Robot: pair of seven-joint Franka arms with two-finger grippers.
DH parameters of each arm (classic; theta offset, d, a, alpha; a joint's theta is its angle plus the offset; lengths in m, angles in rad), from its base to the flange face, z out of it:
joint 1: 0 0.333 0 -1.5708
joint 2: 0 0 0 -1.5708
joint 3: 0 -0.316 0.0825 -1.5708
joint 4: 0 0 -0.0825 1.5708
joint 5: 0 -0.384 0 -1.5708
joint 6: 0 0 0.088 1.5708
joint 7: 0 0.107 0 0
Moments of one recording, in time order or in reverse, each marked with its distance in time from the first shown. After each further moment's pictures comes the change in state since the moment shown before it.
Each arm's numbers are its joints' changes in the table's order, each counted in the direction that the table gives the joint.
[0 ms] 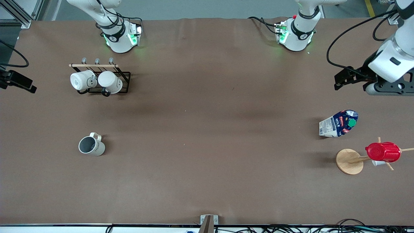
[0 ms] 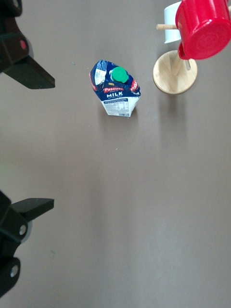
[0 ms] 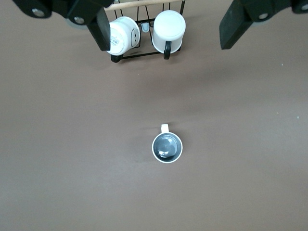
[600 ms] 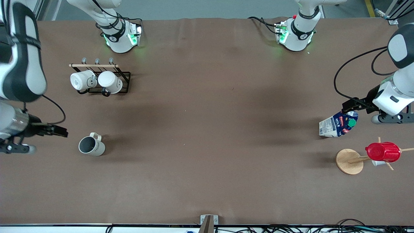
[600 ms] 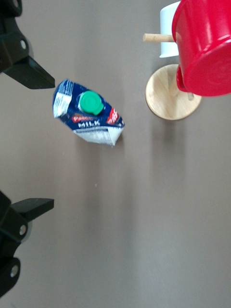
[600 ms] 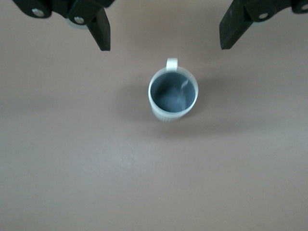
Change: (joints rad) left arm 0.005 0.102 -0.158 -0.201 -0.001 0.295 0.142; right arm -0.011 0.327 0.009 -0.133 0.000 0.486 -0.118
